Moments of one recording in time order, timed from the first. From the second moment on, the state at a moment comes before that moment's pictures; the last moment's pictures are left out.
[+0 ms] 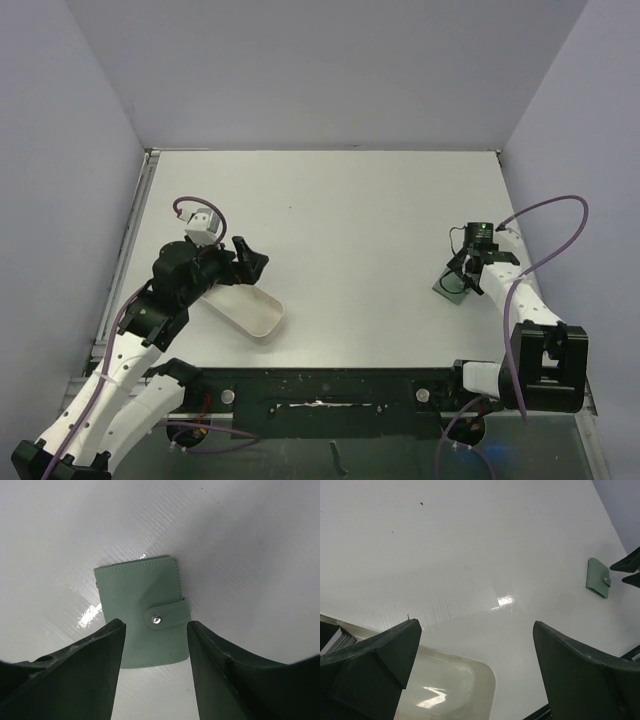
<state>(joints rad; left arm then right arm) -0.43 0.71 0.69 -0.34 0.07 -0.45 -0.04 1.23 0.72 -0.54 0.38 0.69</state>
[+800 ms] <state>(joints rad) -0.43 0.68 0.67 -0.32 0.13 -0.35 0.12 1.44 0.73 -0.34 0.24 0.44</state>
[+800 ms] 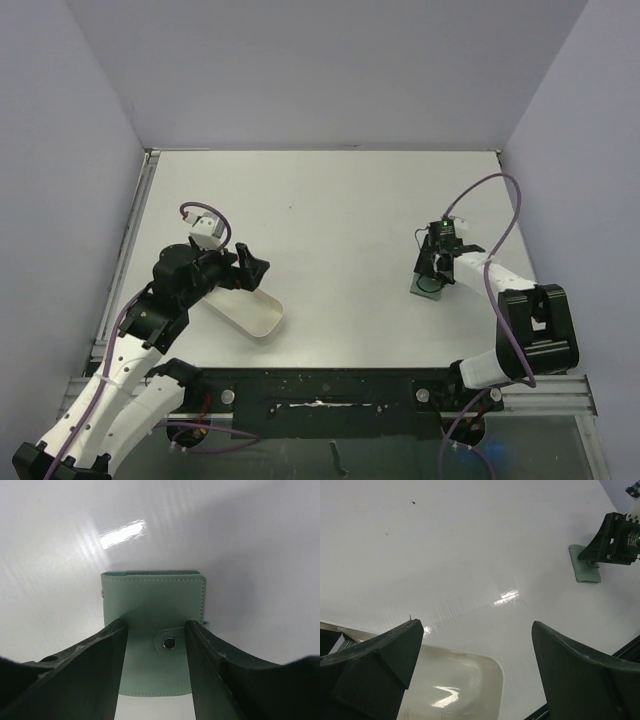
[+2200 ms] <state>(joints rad) -0.42 0.66 0.66 -0.32 0.14 -0.34 0.80 1.60 0.94 -0.58 0.35 0.60</state>
